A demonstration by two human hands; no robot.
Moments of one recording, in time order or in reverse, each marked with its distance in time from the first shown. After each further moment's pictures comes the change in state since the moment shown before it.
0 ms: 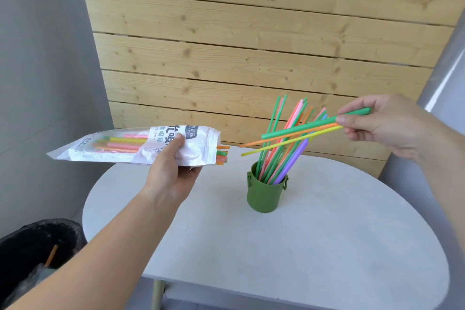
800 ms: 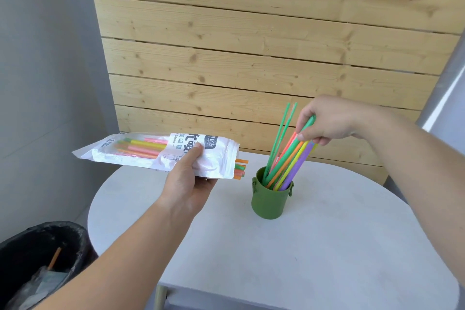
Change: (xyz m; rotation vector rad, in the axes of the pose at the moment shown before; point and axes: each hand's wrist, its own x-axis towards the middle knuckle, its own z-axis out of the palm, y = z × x) left_hand -0.006 -0.014 0.002 0.002 -0.075 -0.041; right_hand 0.049 -0.028 0.059 -0.772 -0.324 -0.087
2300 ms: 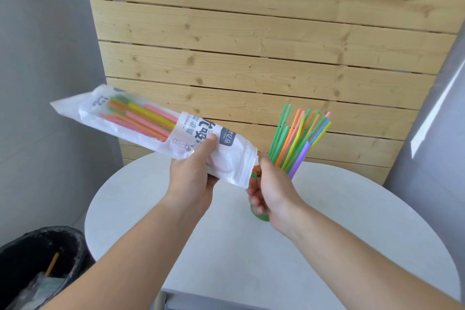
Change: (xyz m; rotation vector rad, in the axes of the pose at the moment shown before) left_hand -0.013 -0.003 0.019 0.254 -0.077 0.182; right_hand -0.044 -0.053 0.153 1.154 0.080 0.380
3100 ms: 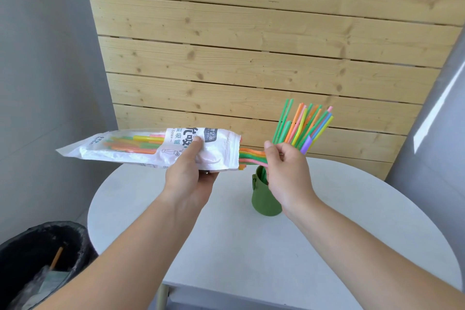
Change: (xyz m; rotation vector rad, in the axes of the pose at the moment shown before) left_hand 0.011 -0.003 -0.009 -0.241 0.165 -0.159; right_hand 0.018 0.004 -0.016 -0.228 0.245 -0.539
